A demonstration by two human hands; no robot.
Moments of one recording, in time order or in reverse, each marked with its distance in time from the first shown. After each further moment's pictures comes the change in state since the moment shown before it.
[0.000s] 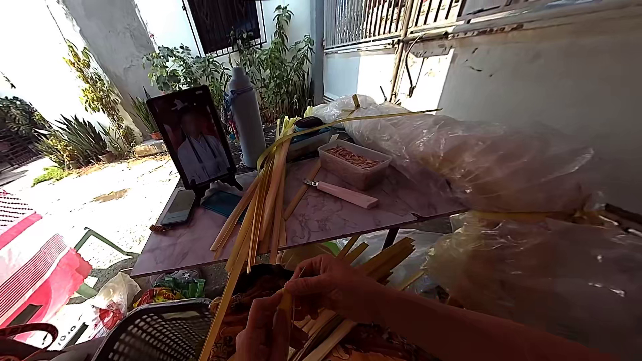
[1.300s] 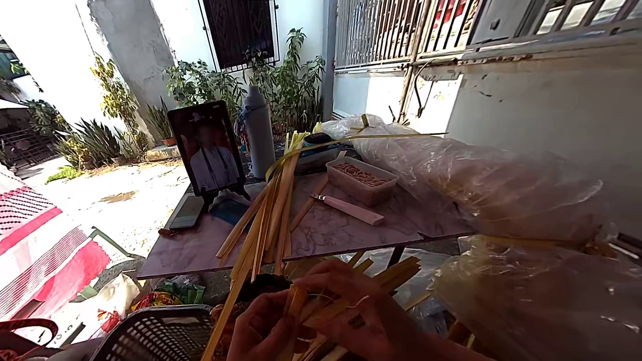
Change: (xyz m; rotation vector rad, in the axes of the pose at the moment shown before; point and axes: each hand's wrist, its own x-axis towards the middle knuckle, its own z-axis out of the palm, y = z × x) left_hand 0.022 0.021 -0.015 -0.406 -0.139 -0.229; right_hand -0.029 0.015 0.003 -0.851 0.182 -0.915
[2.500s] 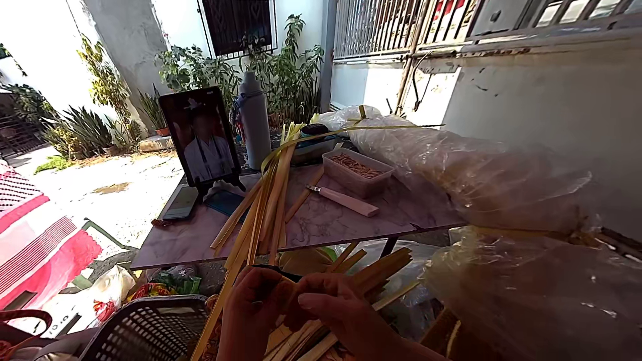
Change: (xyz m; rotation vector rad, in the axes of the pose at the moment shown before) left_hand 0.020 -0.003 -0.003 0.468 0.139 0.207; right_hand -0.003 -0.003 0.026 0.856 0.071 0.531
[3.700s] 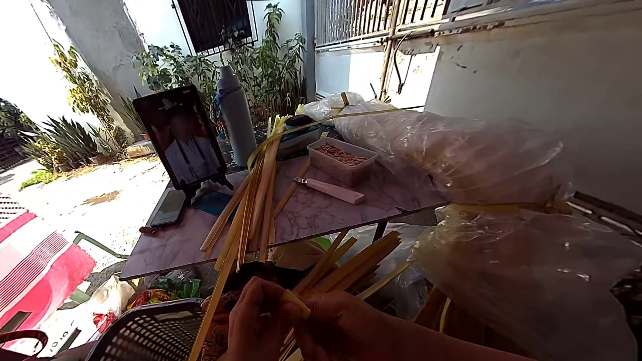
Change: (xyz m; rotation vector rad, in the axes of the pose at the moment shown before) left_hand -0.017 0.001 0.011 -0.062 -0.117 0.063; right_hand -0.012 0.003 -0.023 0.449 -0.383 0.582
